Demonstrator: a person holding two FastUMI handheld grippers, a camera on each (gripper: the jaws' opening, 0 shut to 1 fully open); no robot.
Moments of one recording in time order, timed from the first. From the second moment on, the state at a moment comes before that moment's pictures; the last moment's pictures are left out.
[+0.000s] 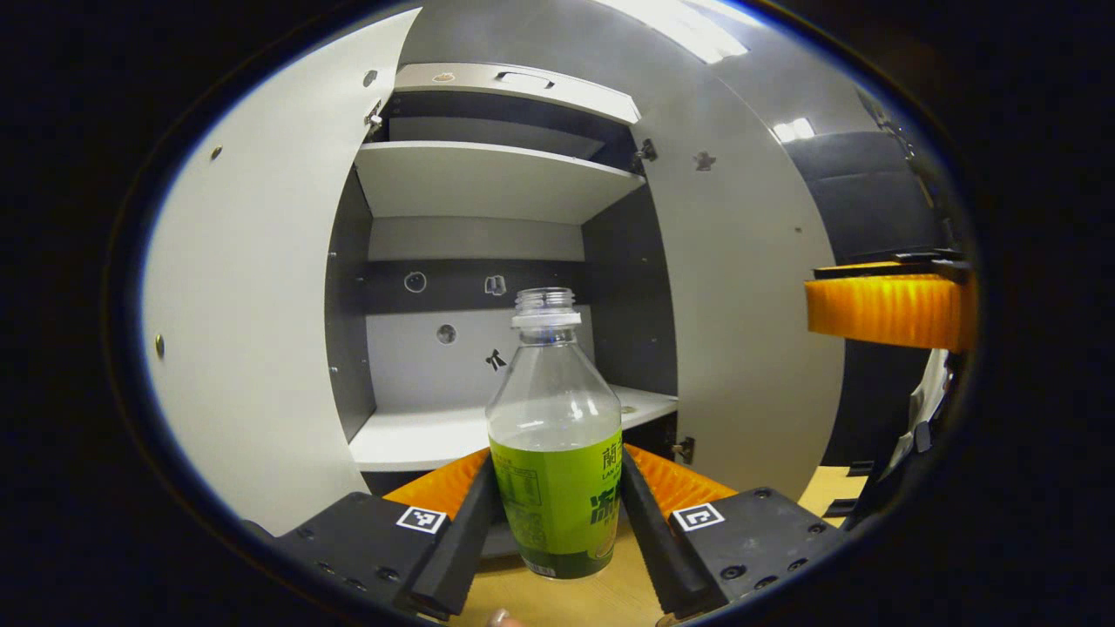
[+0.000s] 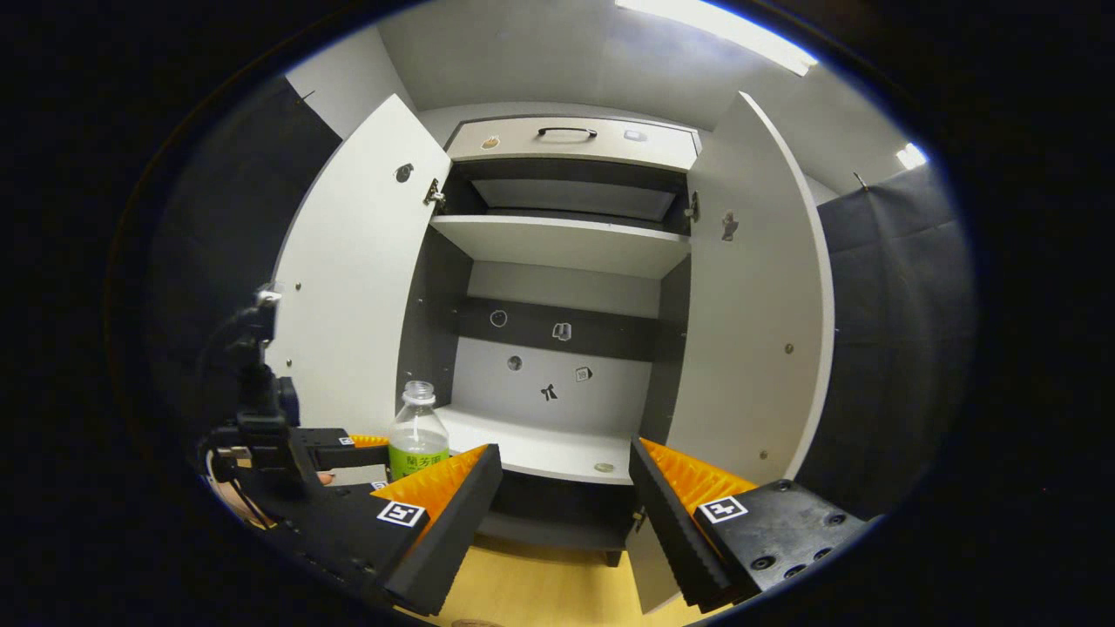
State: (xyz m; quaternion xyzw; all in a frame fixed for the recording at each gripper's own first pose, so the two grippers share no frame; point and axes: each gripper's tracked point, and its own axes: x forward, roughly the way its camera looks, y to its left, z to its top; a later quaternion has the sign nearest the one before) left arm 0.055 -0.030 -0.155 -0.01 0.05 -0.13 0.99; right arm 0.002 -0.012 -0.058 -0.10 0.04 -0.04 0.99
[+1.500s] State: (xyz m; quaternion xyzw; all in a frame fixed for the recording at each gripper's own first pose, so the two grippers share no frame) left arm -0.067 -0.169 -0.389 -0.05 0.11 -0.17 0.98; right arm -0.013 -0.052 -0.174 -0.10 0.08 0.03 0.99
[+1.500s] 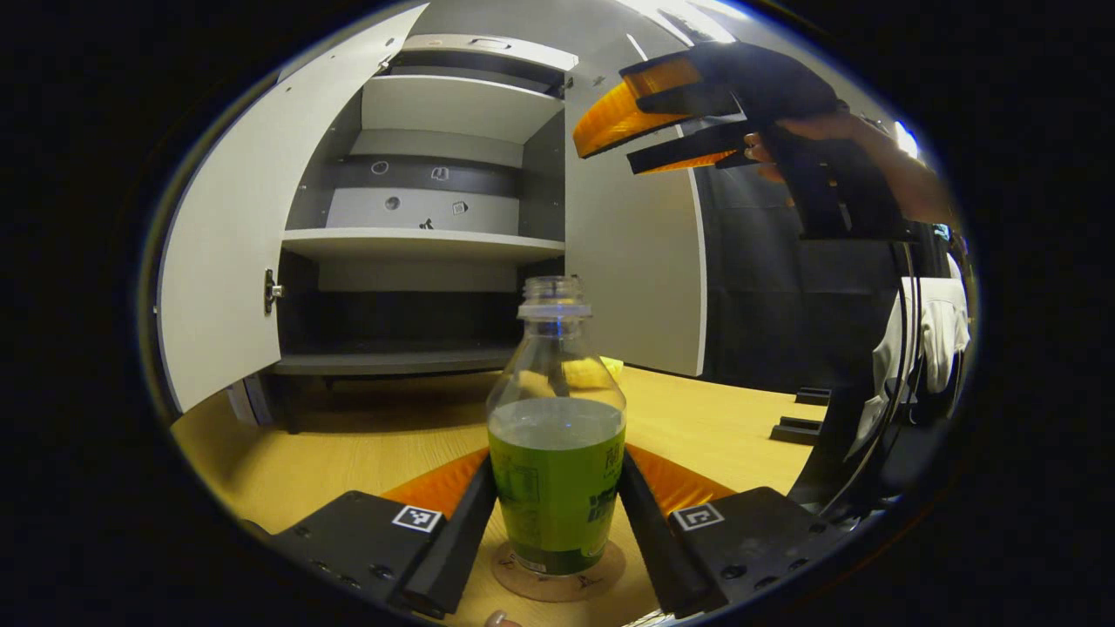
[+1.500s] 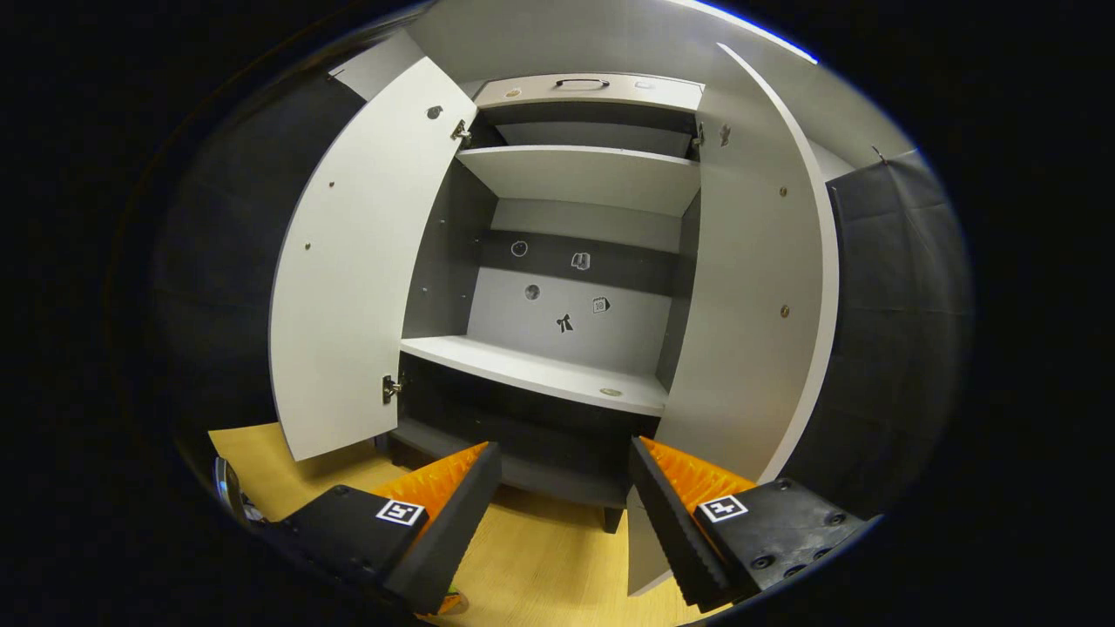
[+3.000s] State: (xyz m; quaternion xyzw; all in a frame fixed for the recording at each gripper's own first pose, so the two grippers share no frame) left arm -0.054 -0.045 -0.087 -0.03 0.04 -0.21 0.98; right arm -0.034 -0.206 -0.003 -0.04 0.00 -0.20 0.98
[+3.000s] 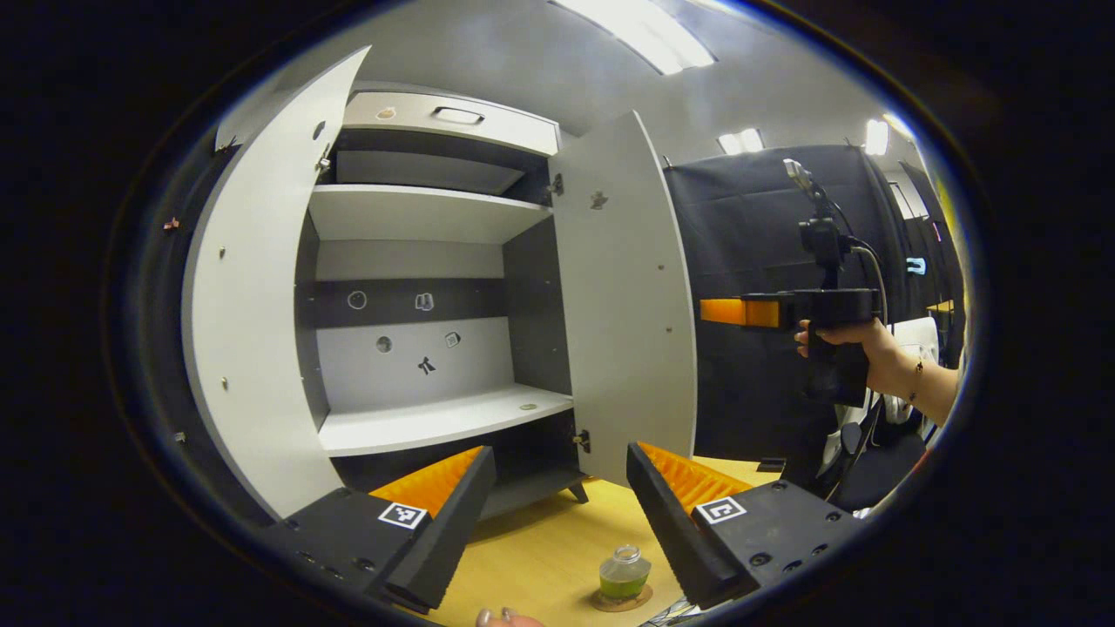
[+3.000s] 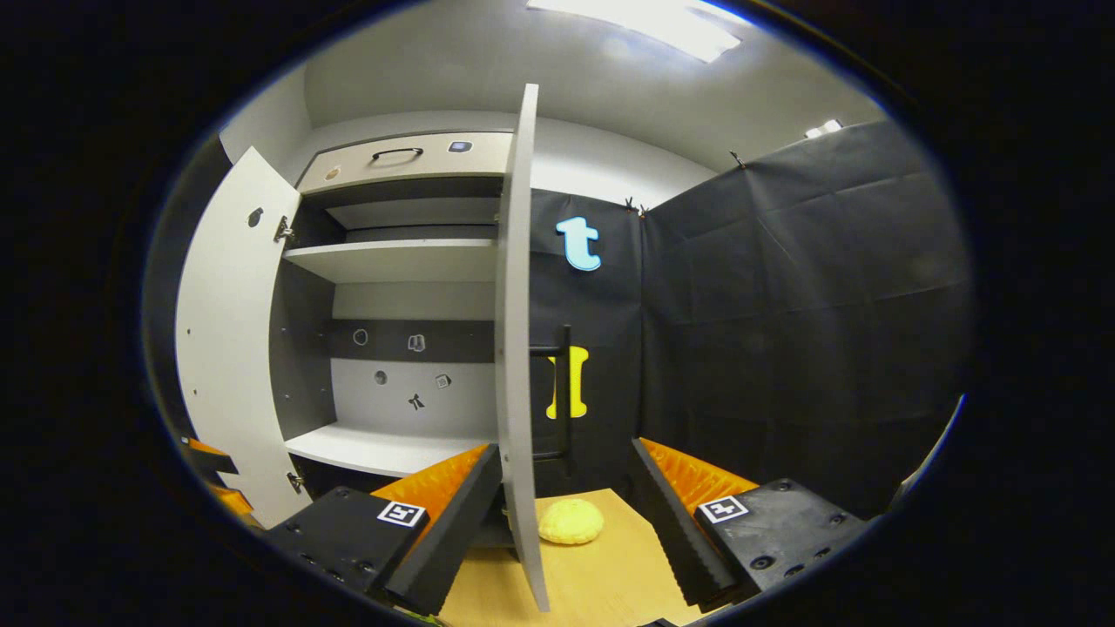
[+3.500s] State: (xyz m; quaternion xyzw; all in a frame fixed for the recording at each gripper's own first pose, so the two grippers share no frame) left arm -0.057 0.056 -0.084 -0.08 0.07 0.00 0.99; right arm -0.001 -0.226 -0.017 -0.03 0.03 -0.12 0.99
